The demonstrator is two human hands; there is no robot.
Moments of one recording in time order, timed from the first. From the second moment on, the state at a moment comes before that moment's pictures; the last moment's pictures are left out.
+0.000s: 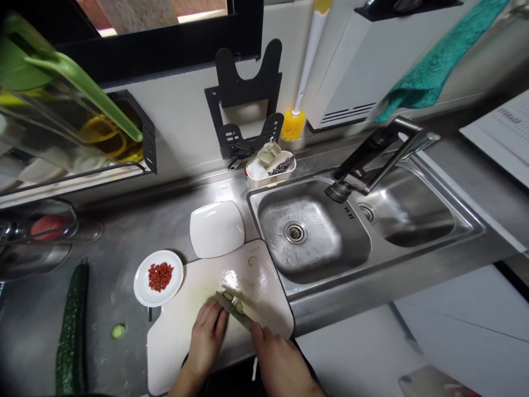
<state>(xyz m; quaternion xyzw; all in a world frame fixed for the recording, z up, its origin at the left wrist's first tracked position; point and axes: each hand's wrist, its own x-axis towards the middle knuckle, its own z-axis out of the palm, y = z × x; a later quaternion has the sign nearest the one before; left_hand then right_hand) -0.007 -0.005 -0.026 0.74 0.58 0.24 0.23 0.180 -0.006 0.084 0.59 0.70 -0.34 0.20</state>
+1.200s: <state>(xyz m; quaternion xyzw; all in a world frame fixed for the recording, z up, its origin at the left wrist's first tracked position) -0.007 -0.003 -0.025 0.75 0.58 0.24 0.21 0.163 0.015 0.076 0.57 0.72 -0.33 0.23</state>
